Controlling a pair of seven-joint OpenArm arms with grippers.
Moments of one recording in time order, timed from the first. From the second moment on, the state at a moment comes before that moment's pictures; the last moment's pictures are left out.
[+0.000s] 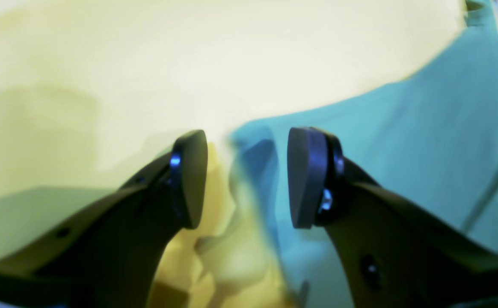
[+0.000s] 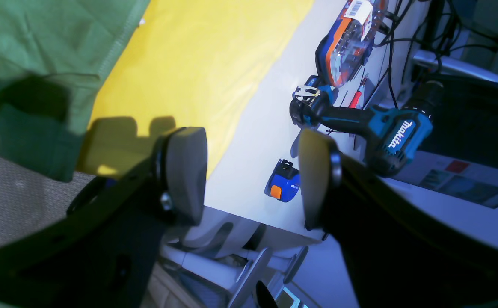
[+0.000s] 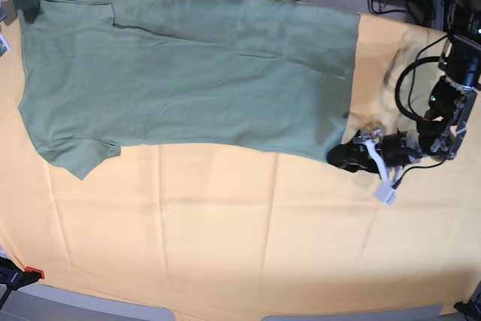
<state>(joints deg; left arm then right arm) -28.4 -39.8 34.6 57.3 -75.5 -39.6 41.1 -73.1 49.5 44.0 131.0 0.9 11.1 -49.4</state>
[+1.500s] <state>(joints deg) -27.9 -35.4 34.3 57.3 -72.3 -43.4 43.7 3.9 32.7 40.8 68.9 49.1 38.8 -52.0</state>
